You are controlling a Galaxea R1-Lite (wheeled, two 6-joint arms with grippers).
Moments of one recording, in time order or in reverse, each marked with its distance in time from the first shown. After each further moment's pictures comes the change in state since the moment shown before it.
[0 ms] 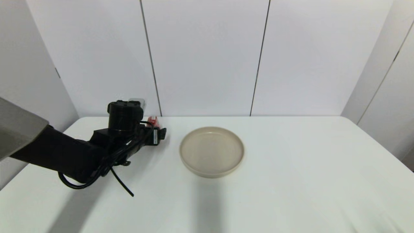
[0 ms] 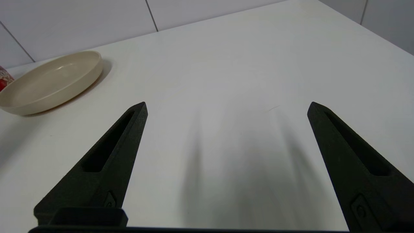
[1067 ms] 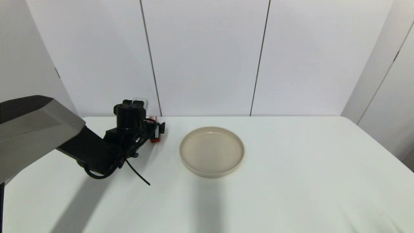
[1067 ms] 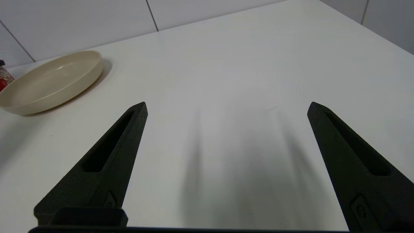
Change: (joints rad) left arm 0.073 0.178 -0.100 -0.181 -0.005 0.093; right arm 0.000 0.000 0.000 0.000 0.000 0.000
